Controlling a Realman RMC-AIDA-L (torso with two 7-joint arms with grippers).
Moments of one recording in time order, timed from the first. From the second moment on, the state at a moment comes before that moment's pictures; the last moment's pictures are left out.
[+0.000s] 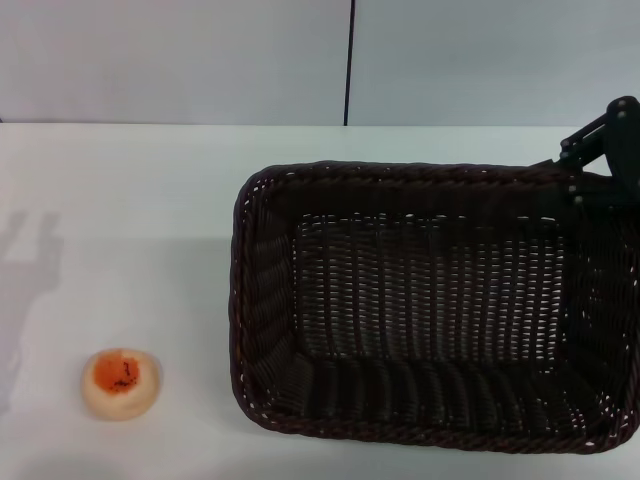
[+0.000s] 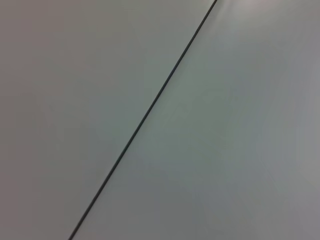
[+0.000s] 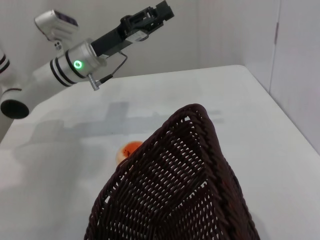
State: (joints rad) left arm -0.15 -2.07 -0.76 -0.12 2.23 1.82 -0.72; right arm 0.73 1.87 -0.77 -0.89 -2.15 -1.93 1.49
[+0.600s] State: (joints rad) left arm -0.14 -2.07 -0.73 -0.12 2.23 1.86 -0.79; right arm 0.74 1.89 -0.78 -0.91 -2.15 -1.88 1.44
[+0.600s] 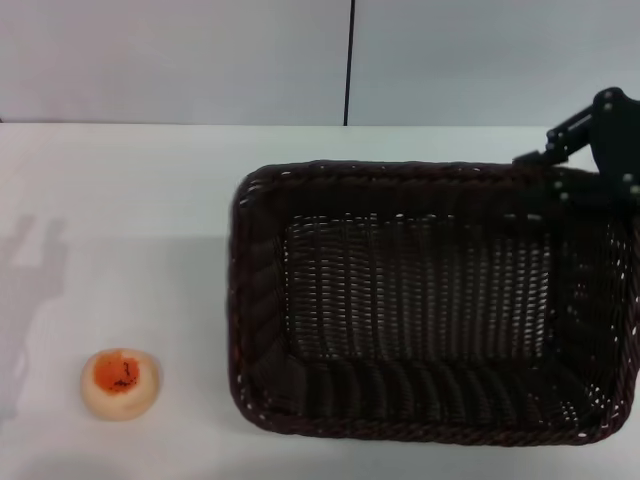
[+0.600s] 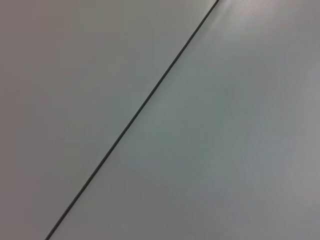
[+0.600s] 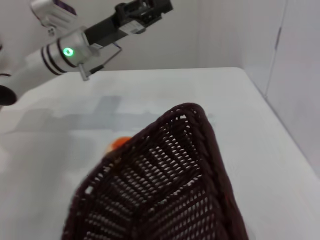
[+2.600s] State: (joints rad) left arm -0.13 -2.06 -0.12 0.19 2.24 1.69 -0.63; right arm 0.28 2.07 -0.37 -0.18 -0.92 -1.64 0.72
